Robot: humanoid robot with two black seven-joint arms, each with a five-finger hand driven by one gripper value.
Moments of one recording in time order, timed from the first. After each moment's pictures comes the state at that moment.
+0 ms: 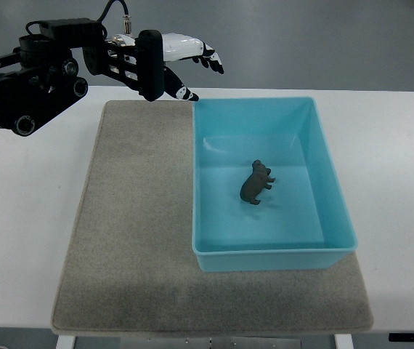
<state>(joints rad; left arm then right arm) -1.25 0.38 -0.37 -0.81 1.53 -0.24 -0.33 0.06 0.00 0.00 0.12 -0.04 0.25 0.04</state>
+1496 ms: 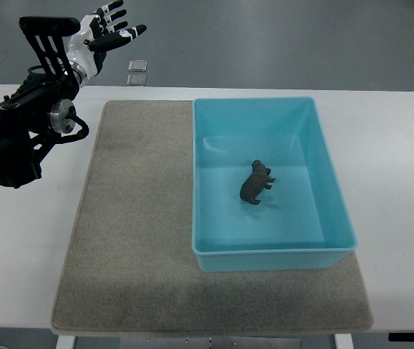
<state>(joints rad) -1.09 0.24 -0.38 -0.49 0.05 0.04 -0.32 0.06 0.00 0.00 0.12 -0.04 0.25 0.04</state>
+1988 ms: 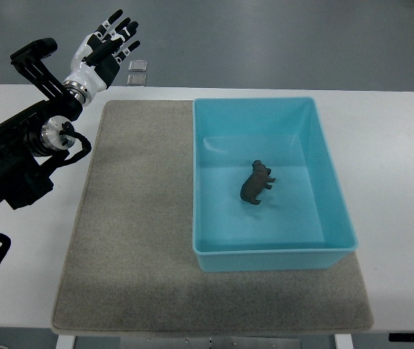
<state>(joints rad) -0.97 0.21 -0.56 -0.48 -0.13 -0.25 -0.34 0.06 0.00 0.00 0.12 -0.04 0.25 0.04</state>
